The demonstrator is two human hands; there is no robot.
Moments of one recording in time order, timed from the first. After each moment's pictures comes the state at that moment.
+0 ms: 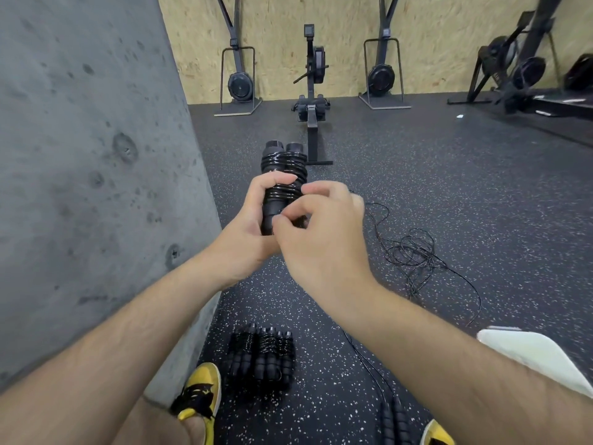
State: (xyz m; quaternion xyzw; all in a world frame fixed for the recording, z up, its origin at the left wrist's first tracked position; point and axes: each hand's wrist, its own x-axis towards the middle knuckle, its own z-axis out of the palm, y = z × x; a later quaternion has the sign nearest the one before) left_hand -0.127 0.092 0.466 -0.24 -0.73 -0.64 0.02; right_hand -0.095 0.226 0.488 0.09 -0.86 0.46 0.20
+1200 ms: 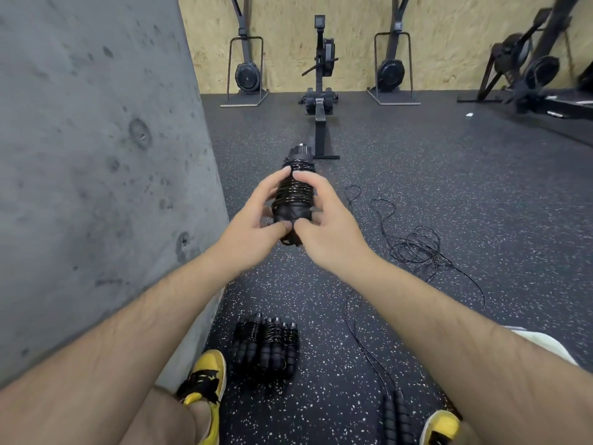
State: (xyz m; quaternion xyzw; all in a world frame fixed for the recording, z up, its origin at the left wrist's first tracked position) left_hand -0.143 0.067 0.437 -0.18 -0.81 -0.55 0.11; right_hand -0.142 0.221 0.448 0.17 -0.79 0.58 0.08
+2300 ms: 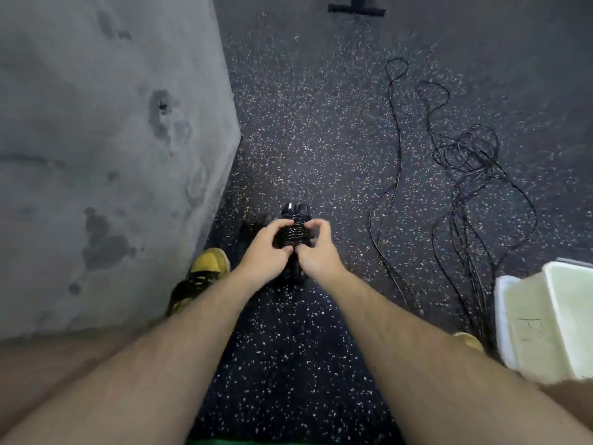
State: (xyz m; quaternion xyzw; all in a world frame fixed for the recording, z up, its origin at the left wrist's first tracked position) left_hand -0.167 0.029 0.118 0.13 -0.83 -0.53 -0.10; right_hand -0.181 0.160 0.138 -0.09 -0.79 0.56 -0.21
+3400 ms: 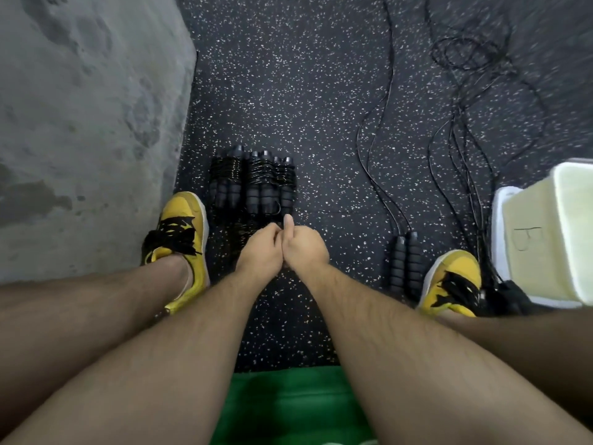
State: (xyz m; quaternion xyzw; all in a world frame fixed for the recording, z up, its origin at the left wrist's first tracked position) left_hand -0.094 0.075 0.039 0.15 -0.90 -0.35 -0.21; right_hand -0.115 0.173 0.036 -0.11 -0.90 0.33 -0.27
